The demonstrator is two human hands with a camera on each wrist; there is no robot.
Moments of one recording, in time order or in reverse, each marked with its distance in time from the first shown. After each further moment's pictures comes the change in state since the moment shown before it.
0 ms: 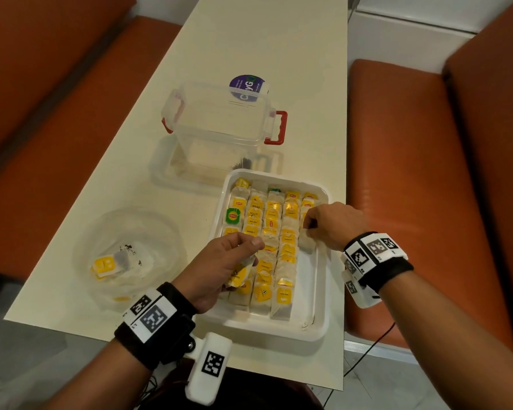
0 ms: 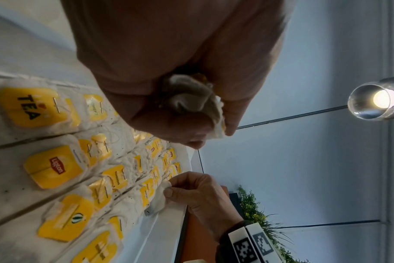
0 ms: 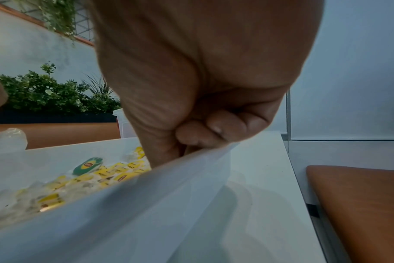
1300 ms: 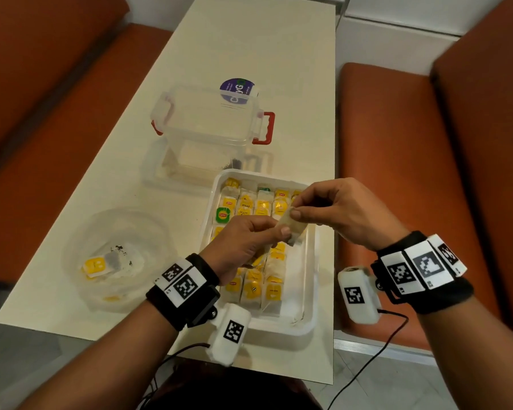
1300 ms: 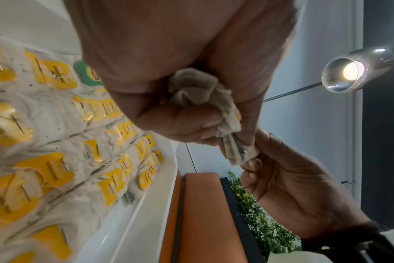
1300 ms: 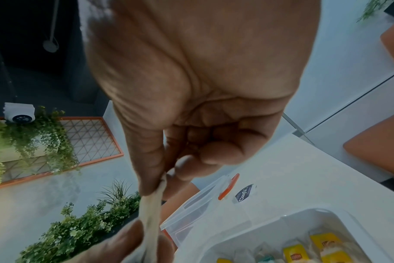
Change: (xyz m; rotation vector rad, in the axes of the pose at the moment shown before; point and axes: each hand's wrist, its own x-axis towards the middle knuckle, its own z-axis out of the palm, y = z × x) left_hand 0.026 0.017 0.037 0.178 -0.170 0.203; right_hand -0.070 -0.006 -0.072 0.916 0.088 -0.217
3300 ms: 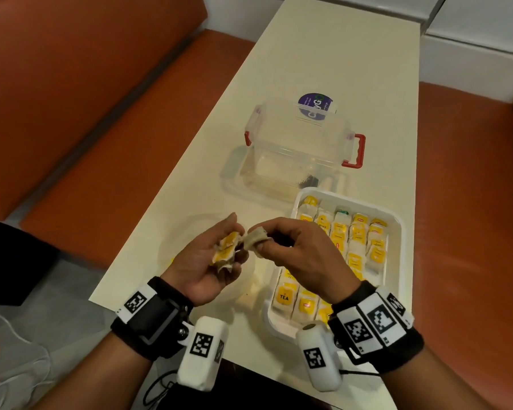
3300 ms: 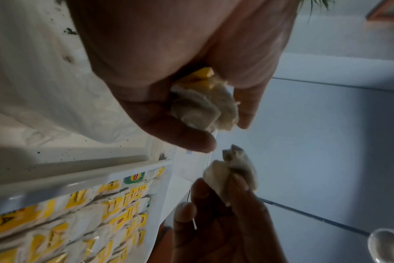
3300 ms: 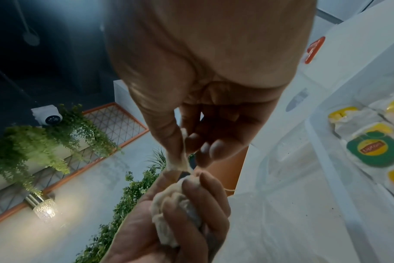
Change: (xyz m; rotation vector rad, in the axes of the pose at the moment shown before) left_hand -0.082 -0.004 -0.152 -0.765 0.267 -0.196; right_hand 0.050 -0.076 0.171 0.184 -0.105 -0.077
